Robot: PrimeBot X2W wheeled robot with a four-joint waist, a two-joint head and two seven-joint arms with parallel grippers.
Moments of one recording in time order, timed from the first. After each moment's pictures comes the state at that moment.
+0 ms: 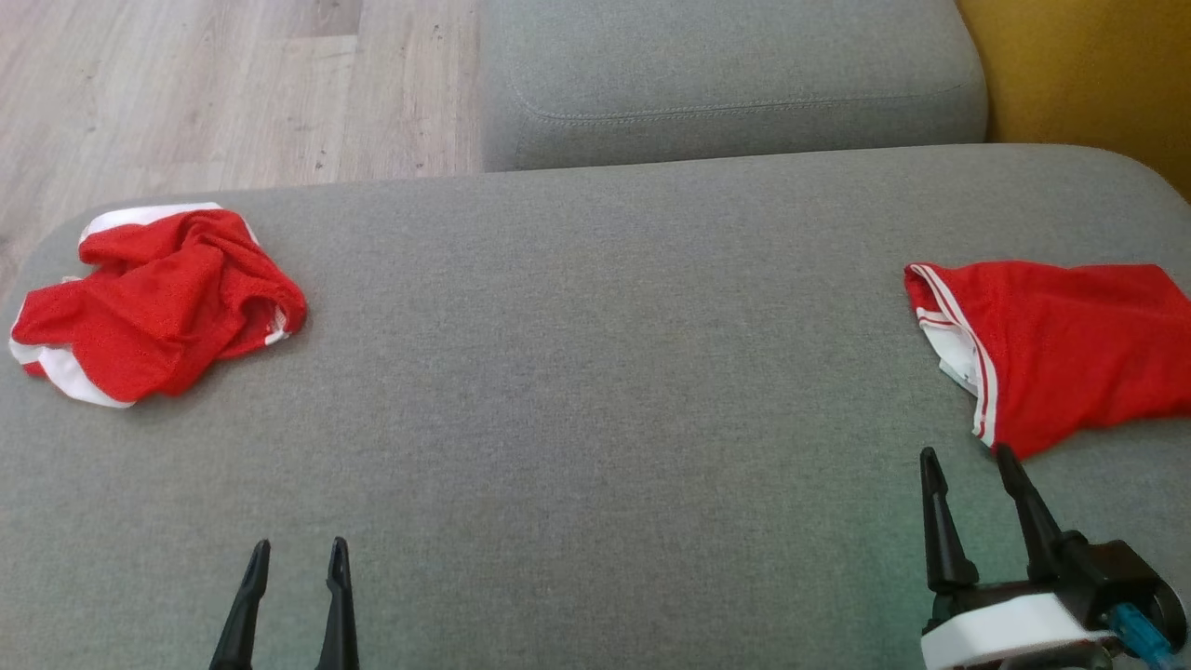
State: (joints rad) left arm 0.25 0.06 -0.02 0.08 -0.10 -0.08 -0.25; right arm 0.13 -0.04 0.00 0.18 0.09 0.12 -0.25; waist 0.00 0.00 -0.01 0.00
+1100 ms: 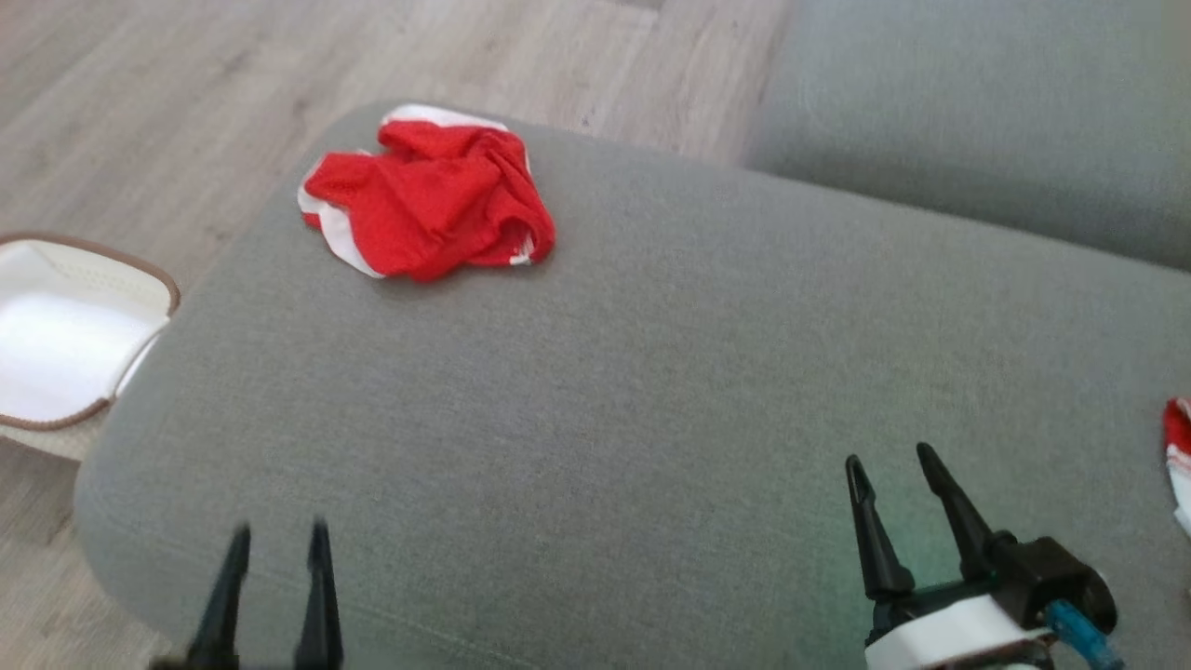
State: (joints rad) left arm 0.26 0.06 0.01 0.09 -0.12 -0.11 -0.25; right arm 0.12 -0.04 0.13 0.19 0.12 0.12 -0.25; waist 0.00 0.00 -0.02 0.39
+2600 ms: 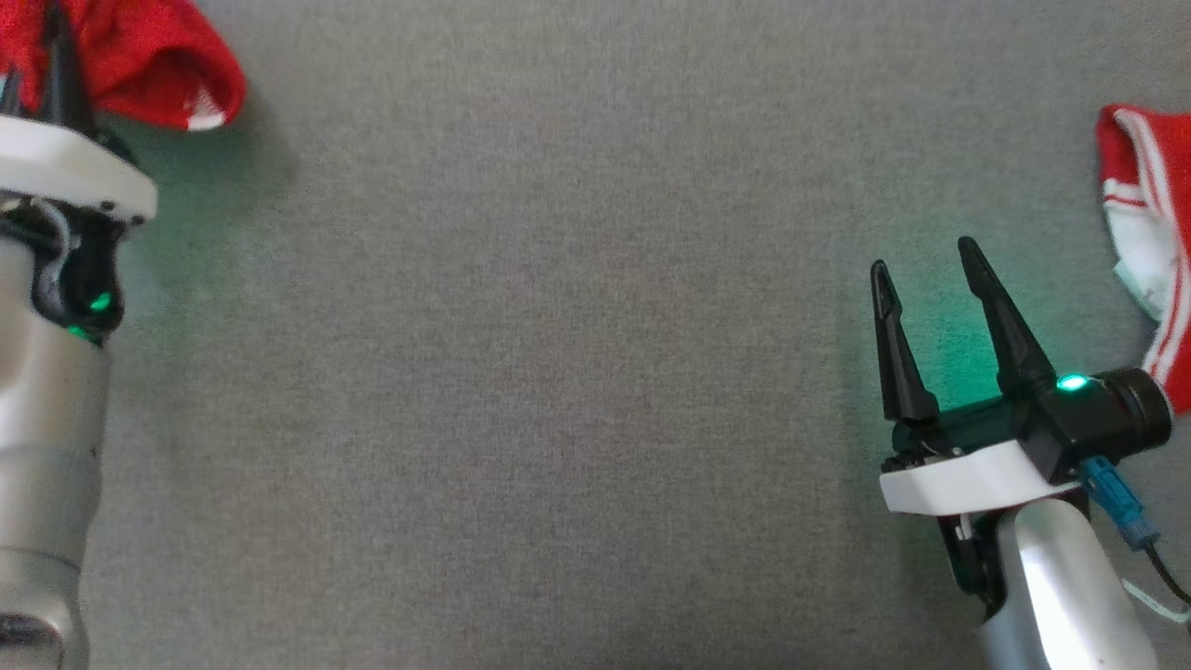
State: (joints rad) left arm -0.90 0.37 -0.24 0.82 -0.71 -0.13 -0.04; right arm -0.15 -0.06 0.09 0.09 -0.03 0.12 -0.26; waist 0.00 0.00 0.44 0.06
